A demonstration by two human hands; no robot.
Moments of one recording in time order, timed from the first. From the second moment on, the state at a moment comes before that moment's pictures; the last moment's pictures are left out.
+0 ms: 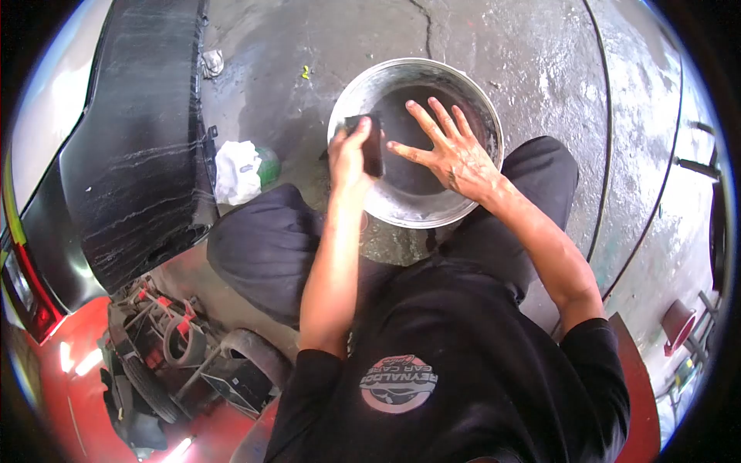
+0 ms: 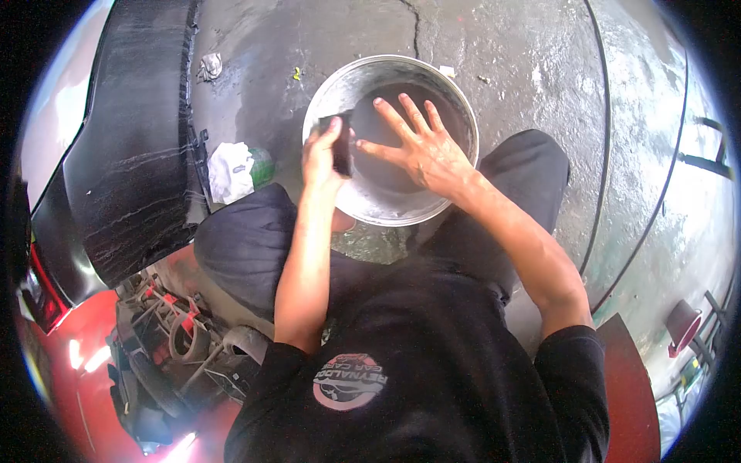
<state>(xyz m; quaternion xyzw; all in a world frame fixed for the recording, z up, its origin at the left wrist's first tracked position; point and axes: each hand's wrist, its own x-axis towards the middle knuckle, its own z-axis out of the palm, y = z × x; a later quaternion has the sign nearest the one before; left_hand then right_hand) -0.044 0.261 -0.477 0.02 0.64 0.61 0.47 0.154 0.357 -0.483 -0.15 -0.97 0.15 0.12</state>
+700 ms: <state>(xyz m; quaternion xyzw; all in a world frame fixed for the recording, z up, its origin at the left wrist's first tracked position) -0.041 0.261 -0.453 0.08 0.52 0.71 0.47 0.155 0.355 -0.473 -0.10 -0.97 0.20 0.09</state>
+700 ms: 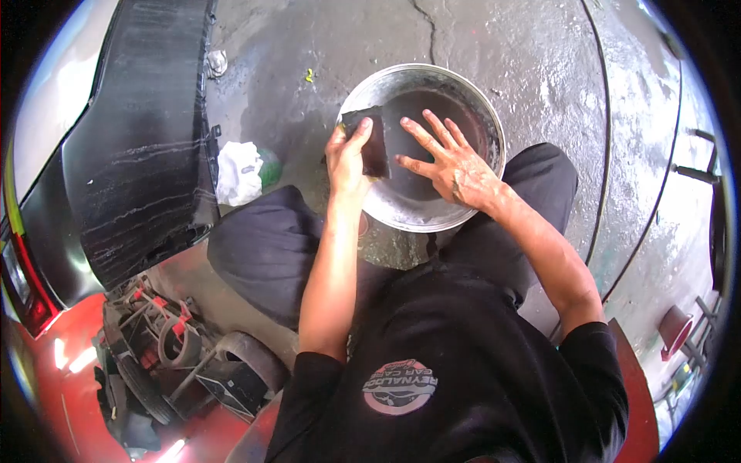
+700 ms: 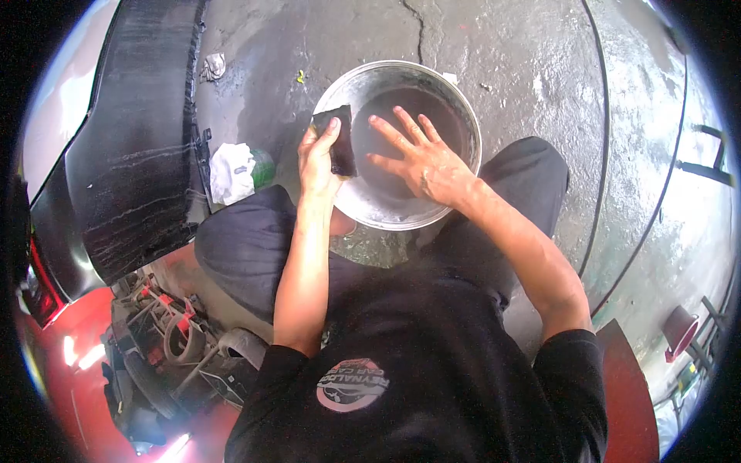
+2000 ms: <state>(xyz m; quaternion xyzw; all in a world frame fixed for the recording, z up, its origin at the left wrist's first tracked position) -0.036 0.251 -0.469 0.03 0.50 0.70 0.51 0.152 0.362 -0.482 -0.14 -0.83 0.52 0.16</state>
